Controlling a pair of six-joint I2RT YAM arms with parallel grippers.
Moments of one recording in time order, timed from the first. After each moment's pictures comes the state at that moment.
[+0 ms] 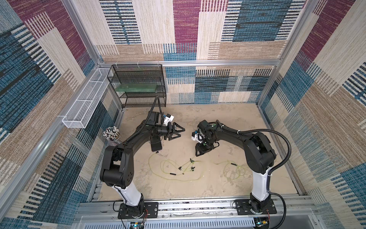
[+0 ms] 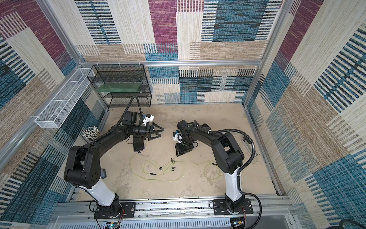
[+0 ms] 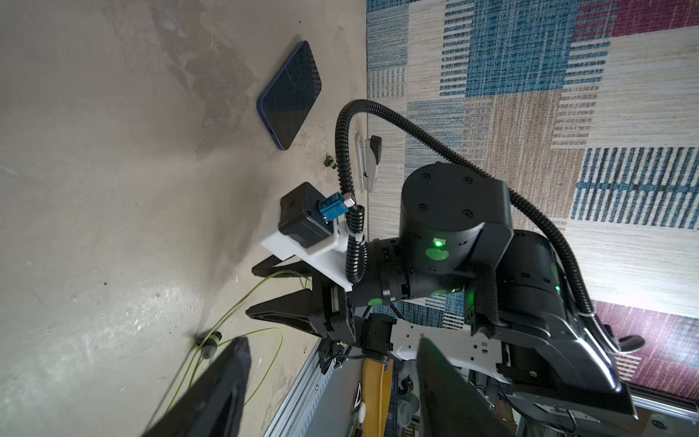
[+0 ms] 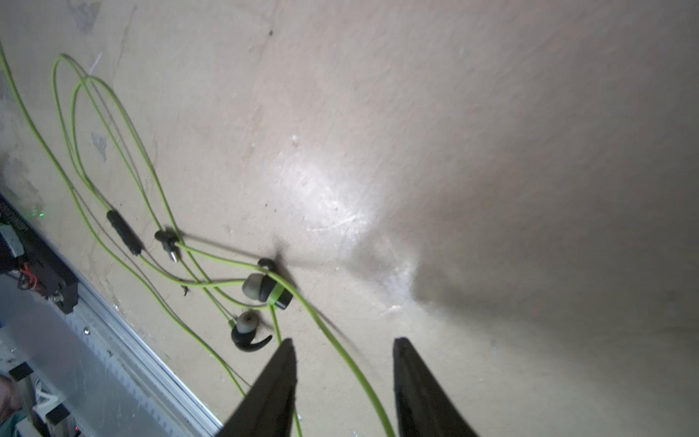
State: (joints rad) left arm -0.21 1.70 1.17 -0.31 1.05 -0.65; right arm 0.59 1.97 1.43 -0.92 -0.41 0.03
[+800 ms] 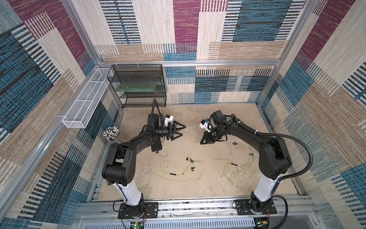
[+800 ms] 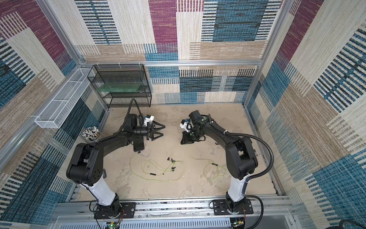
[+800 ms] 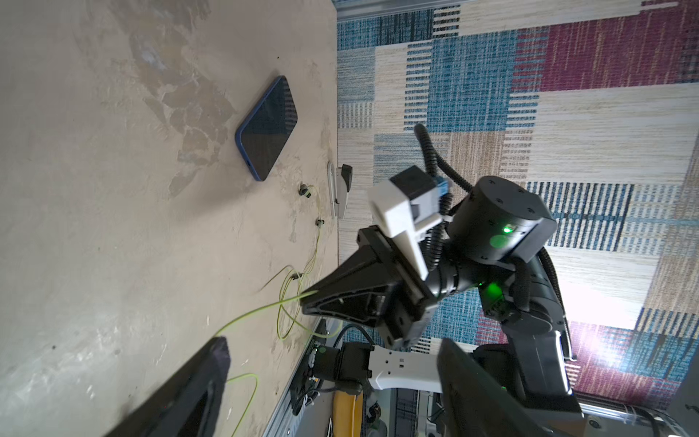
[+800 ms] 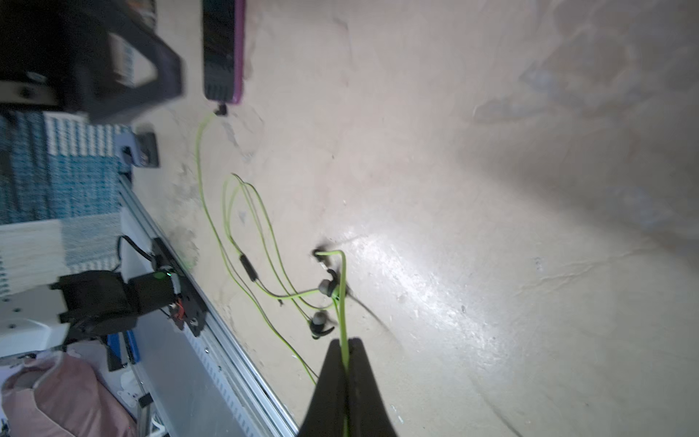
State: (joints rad) left arm -0.22 1.76 1.02 0.26 1.08 -1.03; right arm 0.43 1.77 1.41 -0.81 -0.61 0.18
